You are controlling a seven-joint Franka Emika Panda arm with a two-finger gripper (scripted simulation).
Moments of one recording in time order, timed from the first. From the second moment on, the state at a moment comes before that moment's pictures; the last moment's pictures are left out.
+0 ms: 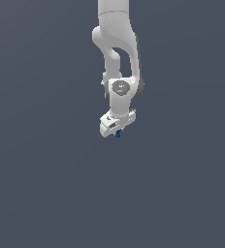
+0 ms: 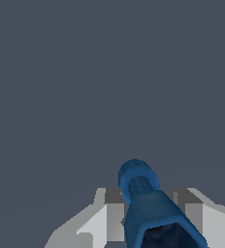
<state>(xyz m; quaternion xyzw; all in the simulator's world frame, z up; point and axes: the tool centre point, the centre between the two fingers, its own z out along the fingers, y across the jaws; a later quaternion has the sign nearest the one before) -0.094 0.030 0.043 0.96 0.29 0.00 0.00</state>
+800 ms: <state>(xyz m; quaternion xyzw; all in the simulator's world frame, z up) -0.054 0.046 0.062 0.96 0.29 0.00 0.00</state>
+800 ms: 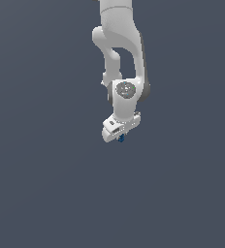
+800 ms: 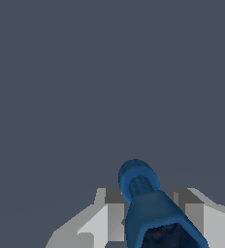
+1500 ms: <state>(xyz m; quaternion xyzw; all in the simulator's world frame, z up) 0.029 0.077 0.100 0.96 0.29 0.00 0.00</state>
